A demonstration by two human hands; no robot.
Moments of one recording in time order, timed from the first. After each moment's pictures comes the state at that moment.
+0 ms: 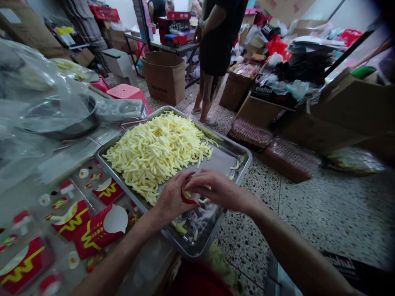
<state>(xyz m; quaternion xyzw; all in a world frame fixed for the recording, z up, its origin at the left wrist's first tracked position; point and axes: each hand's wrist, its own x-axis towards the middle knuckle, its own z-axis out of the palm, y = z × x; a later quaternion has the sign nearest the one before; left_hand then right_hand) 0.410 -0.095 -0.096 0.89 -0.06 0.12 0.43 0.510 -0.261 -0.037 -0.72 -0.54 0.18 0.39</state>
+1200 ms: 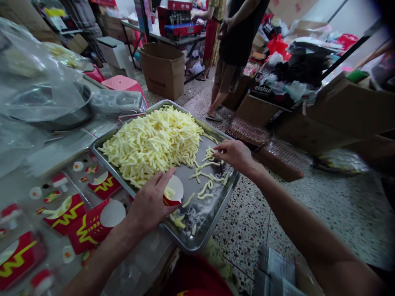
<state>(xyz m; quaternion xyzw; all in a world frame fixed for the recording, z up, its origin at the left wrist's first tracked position) 0.367 -0.065 -0.081 0.96 0.00 0.11 0.25 0.610 -0.295 -0.067 -0.90 -0.40 -0.02 0.18</state>
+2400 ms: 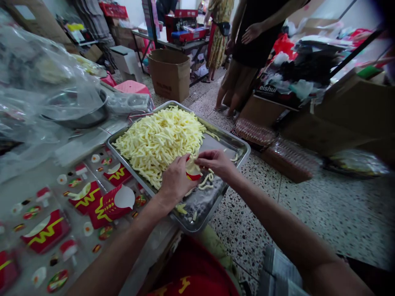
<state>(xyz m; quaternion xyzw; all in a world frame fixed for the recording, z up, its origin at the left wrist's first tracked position) 0.411 -0.118 -0.078 0.94 0.13 0.16 0.28 0.522 -0.253 -0.069 -0.69 -0.22 0.32 0.61</state>
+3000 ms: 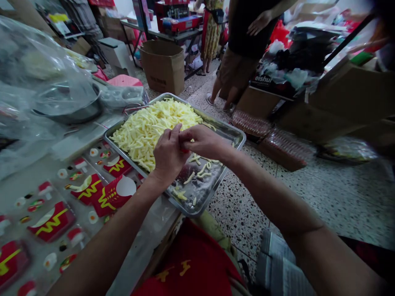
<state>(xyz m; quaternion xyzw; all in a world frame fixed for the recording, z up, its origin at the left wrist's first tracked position) 0.424 -0.106 -0.043 0.93 0.12 0.27 0.20 0.511 -0.212 0.011 -0.79 -0.47 0.16 0.37</state>
